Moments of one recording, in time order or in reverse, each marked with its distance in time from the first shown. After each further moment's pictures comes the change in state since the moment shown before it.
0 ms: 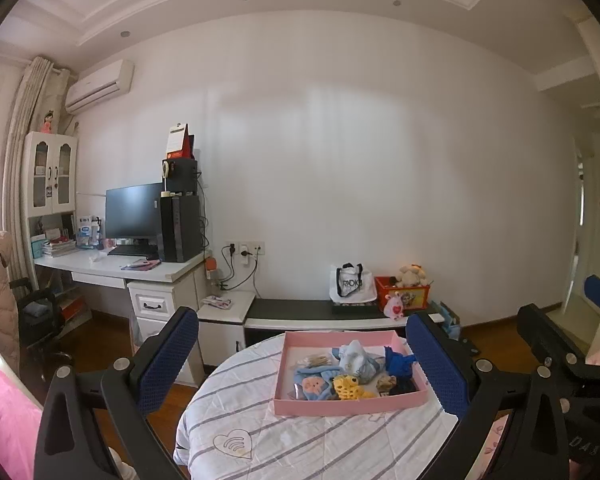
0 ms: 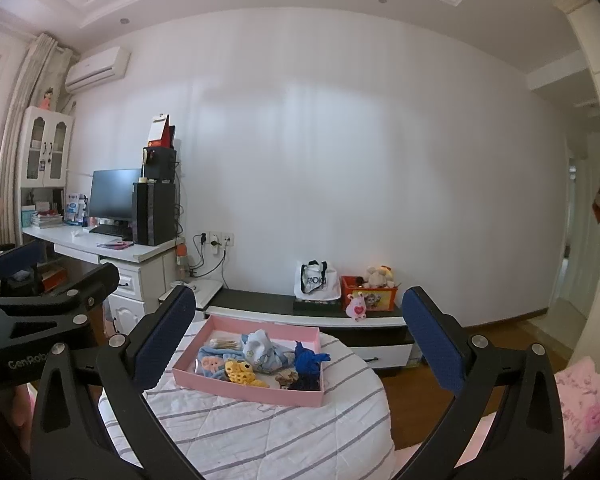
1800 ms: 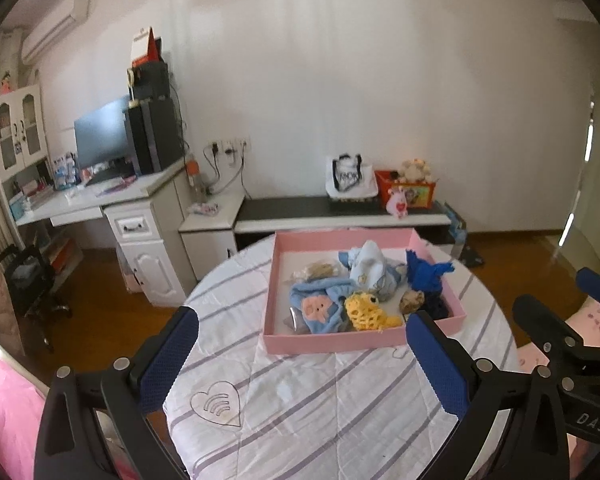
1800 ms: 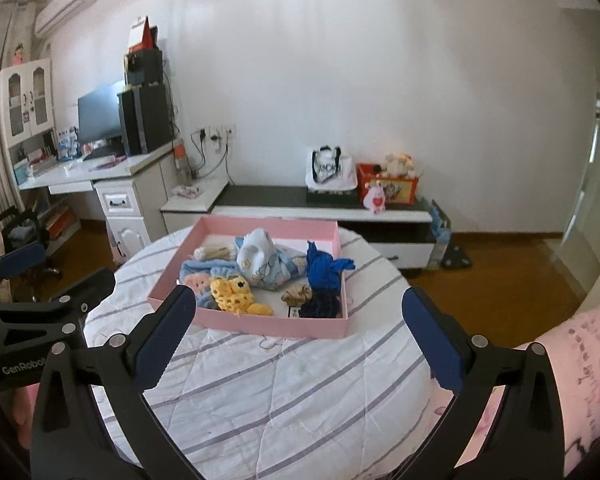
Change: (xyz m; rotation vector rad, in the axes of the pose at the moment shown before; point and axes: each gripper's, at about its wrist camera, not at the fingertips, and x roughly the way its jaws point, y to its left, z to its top) left arm 0.155 0.006 0.000 0.069 0.372 -0.031; right arm 0.140 -0.007 -0.060 0.057 0.412 0.052
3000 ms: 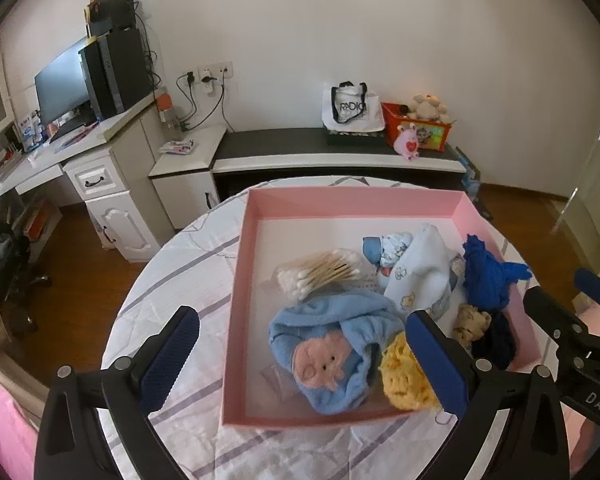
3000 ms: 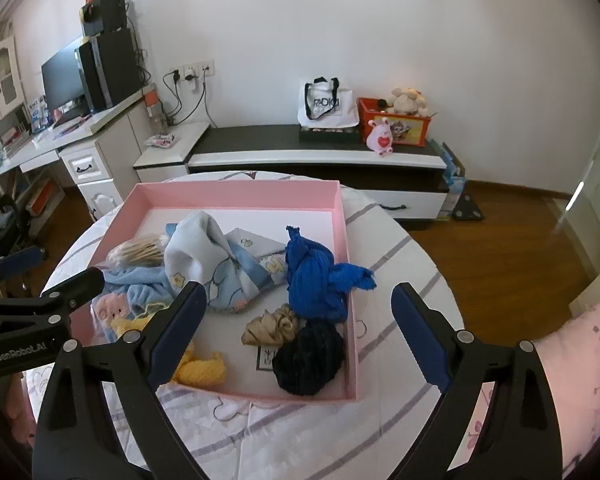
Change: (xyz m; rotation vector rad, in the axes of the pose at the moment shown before) left arm 0.256 0.008 0.057 0.003 0.279 -0.041; right arm 0.197 -0.026 0.022 0.035 0.267 -0.005
